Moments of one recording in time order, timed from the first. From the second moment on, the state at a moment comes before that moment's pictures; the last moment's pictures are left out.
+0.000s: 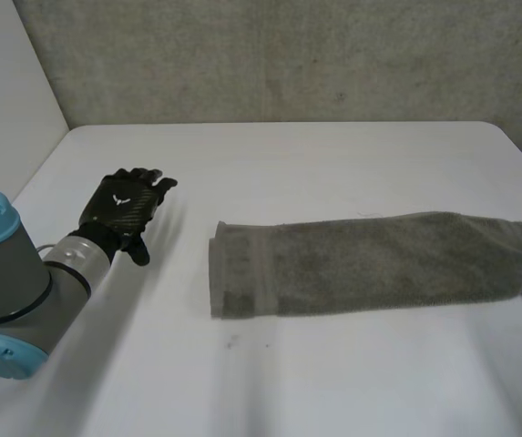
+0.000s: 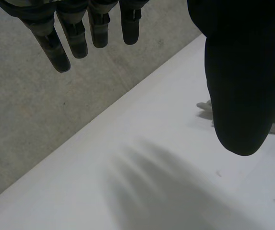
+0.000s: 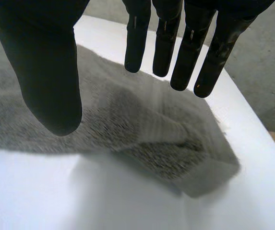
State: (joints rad) left arm 4.45 -1.95 -1.75 3.54 -1.34 3.51; right arm 1.17 -1.18 1.69 0.00 1.10 2.85; left_hand 0.18 0.17 0.17 0.17 0.03; right_hand 0.48 0.54 0.53 0.53 0.35
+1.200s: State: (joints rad) left arm 4.43 -1.95 -1.76 3.55 -1.33 3.51; right arm 1.09 -0.98 1.59 -0.10 1.16 2.72; left_hand 0.18 0.17 0.17 0.17 0.03; right_hand 0.61 0.69 0.67 0.68 0.53
